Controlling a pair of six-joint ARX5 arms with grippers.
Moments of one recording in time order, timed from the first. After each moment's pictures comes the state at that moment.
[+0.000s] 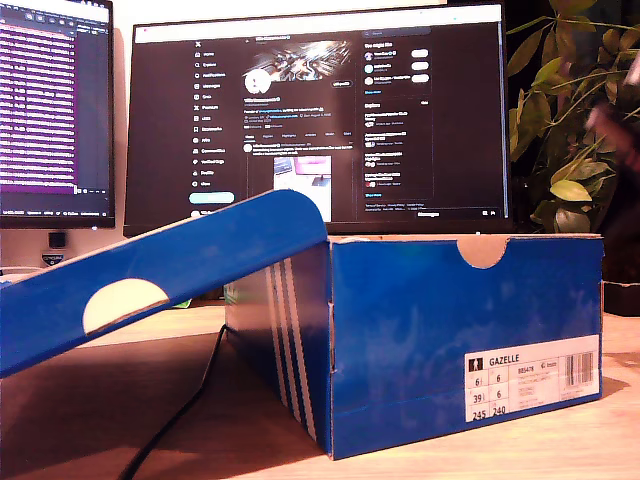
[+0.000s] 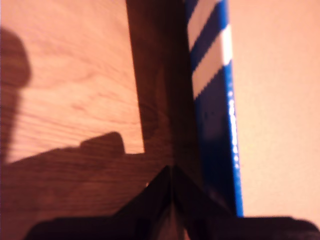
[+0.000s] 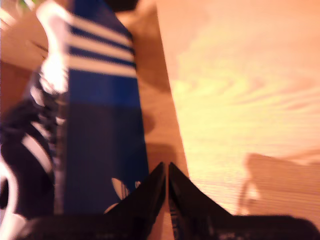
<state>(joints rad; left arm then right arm) 0.08 0.98 0.17 -0.09 0.74 -0.60 -0.01 1.34 0.69 -0.23 -0.54 0.08</state>
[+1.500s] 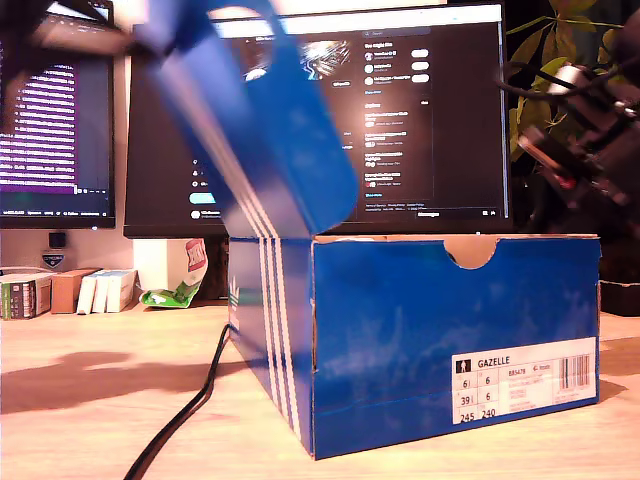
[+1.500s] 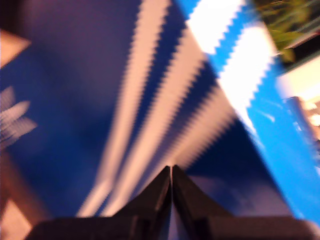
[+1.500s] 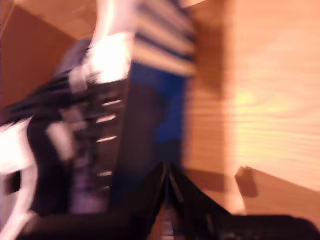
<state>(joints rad) -0.30 1.03 0.65 0.20 0.79 -0.84 0.08 1.39 0.69 -0.10 -0.51 0.04</state>
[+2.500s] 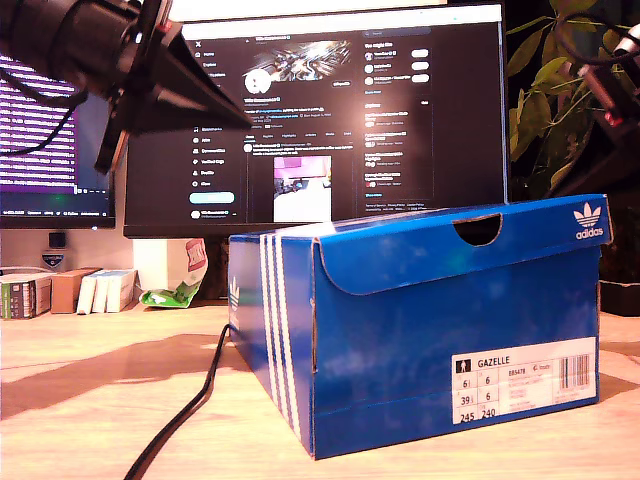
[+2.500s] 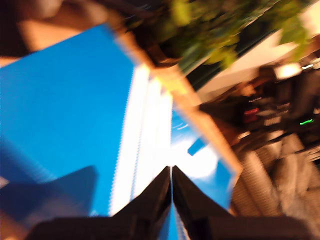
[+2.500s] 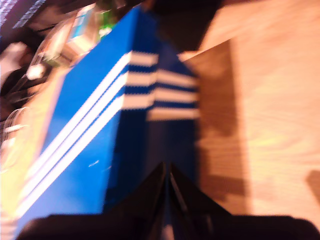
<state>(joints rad) -0.38 1.36 0.88 -0.02 0.76 -0.49 -0.09 1.39 0.80 -0.20 -0.86 0.09</state>
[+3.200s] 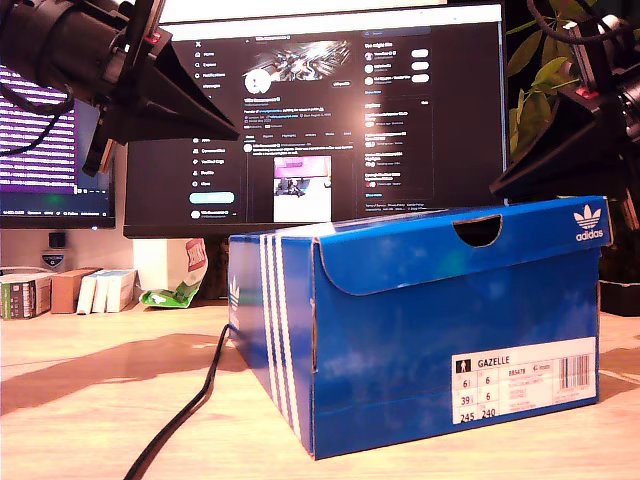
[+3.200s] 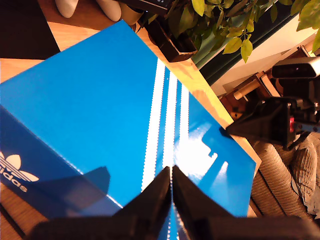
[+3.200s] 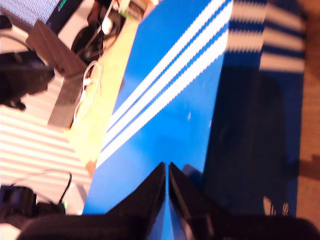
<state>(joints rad) -0.34 1.36 0.88 -0.03 0.76 -0.44 0.03 1.39 0.80 -0.33 -0.99 0.05</state>
